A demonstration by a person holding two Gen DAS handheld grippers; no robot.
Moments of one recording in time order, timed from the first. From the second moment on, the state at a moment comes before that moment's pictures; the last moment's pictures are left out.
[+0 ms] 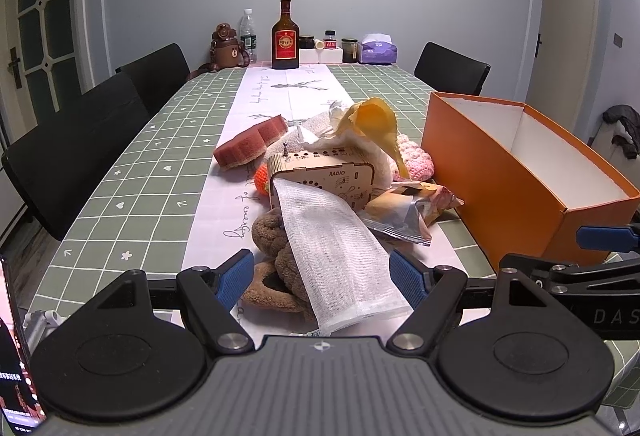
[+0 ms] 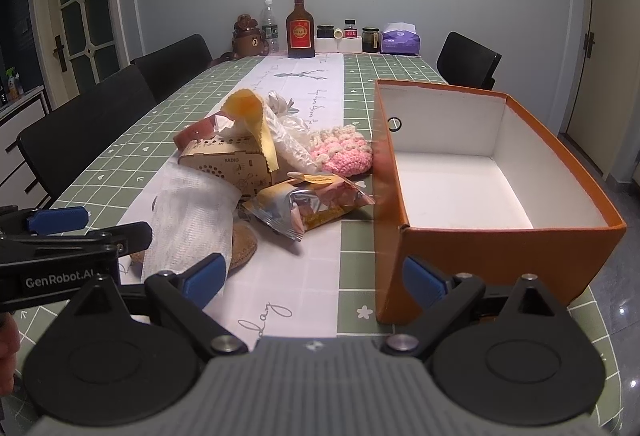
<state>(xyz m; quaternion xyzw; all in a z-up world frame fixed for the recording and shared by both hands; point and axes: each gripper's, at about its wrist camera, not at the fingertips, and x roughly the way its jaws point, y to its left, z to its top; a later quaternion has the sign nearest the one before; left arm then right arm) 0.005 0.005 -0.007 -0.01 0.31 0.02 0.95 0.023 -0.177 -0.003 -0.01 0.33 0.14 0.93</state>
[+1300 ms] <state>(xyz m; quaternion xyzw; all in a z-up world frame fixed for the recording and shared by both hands) 0.004 0.004 -0.007 -0.01 0.31 0.02 0.95 0.023 -0.179 0.000 -0.01 0.33 0.14 0.93</state>
